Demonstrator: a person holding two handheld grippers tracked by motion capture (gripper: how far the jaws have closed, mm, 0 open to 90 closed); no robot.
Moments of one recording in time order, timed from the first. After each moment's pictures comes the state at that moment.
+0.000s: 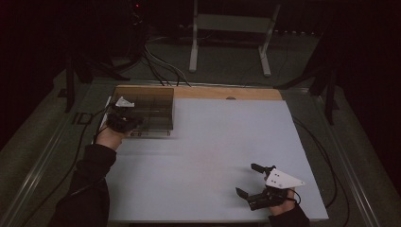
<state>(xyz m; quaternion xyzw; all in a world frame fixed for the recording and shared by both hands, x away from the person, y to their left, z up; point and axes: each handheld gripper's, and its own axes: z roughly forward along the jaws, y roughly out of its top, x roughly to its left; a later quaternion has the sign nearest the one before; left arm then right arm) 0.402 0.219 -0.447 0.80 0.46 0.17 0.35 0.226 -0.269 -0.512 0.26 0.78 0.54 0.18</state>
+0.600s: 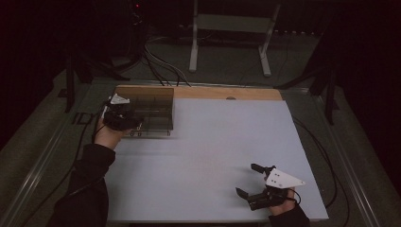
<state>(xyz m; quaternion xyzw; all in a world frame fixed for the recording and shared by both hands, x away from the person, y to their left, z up) 0.398 0.225 -0.433 0.76 0.49 0.21 0.37 0.226 -0.269 -0.512 0.26 0.78 0.54 0.18</state>
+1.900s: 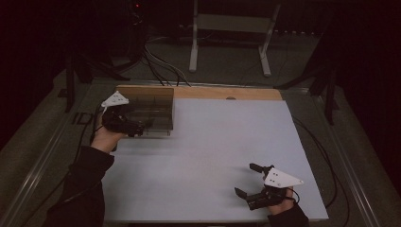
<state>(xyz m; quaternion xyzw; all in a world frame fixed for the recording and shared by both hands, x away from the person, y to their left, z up) 0.361 0.207 -0.395 0.77 0.37 0.16 0.48 0.229 -0.265 -0.512 0.26 0.78 0.54 0.17</state>
